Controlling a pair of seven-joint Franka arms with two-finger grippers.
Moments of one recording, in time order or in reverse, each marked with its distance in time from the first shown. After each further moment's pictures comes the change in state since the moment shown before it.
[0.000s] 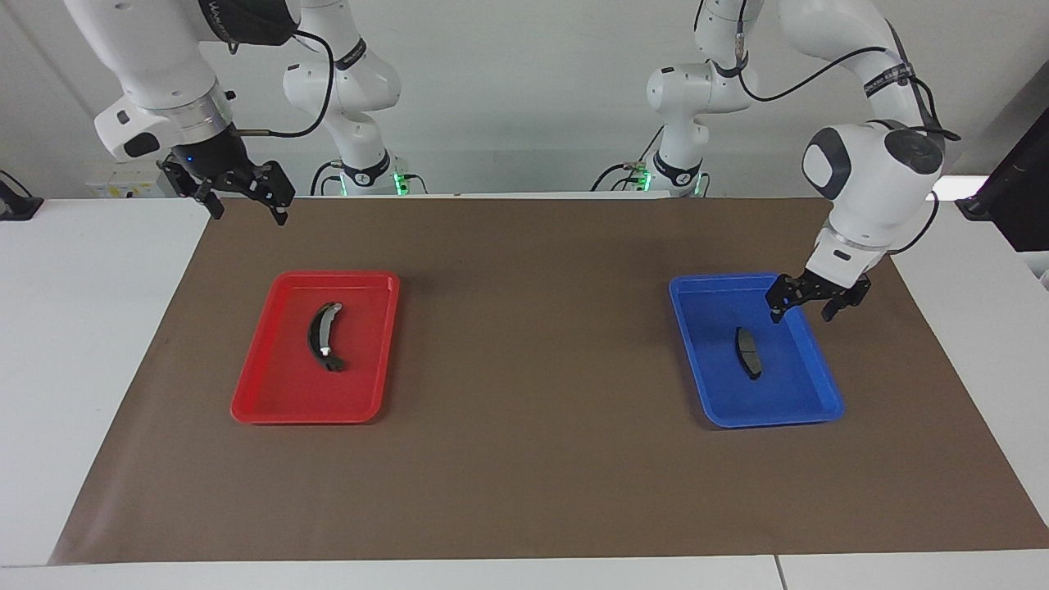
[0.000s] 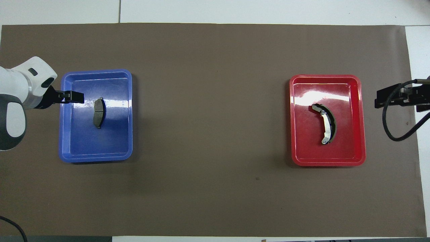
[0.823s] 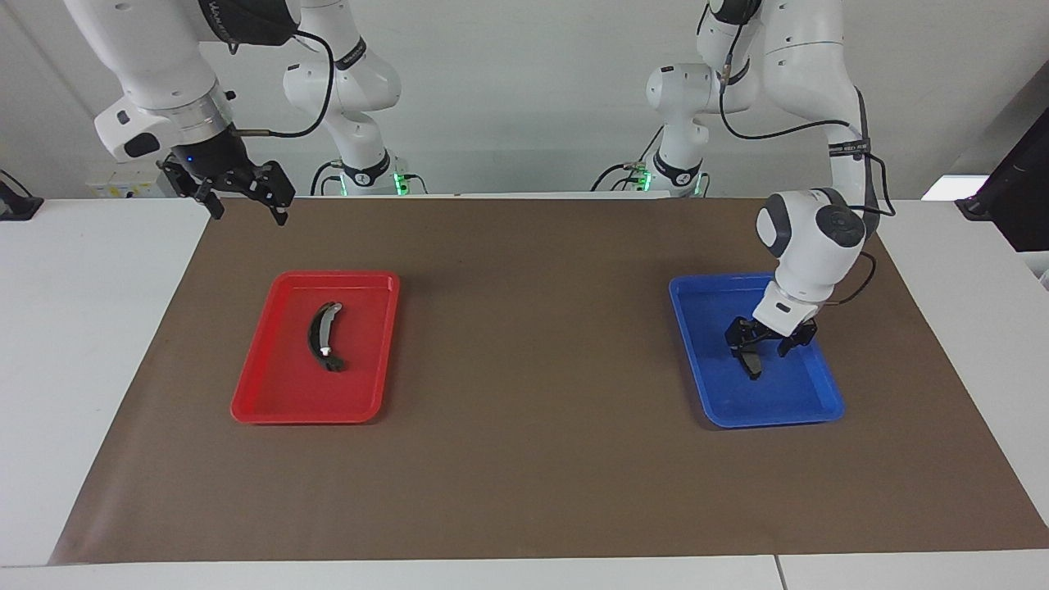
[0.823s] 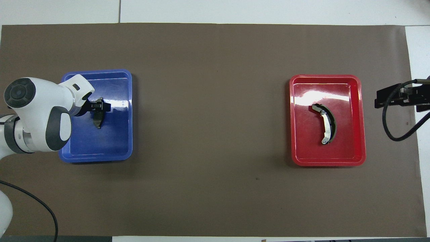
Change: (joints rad) left arm -0.040 0.145 -0.002 -0.125 0.000 0.250 0.000; right arm 0.000 0.000 0.000 0.000 0.000 0.000 0.000
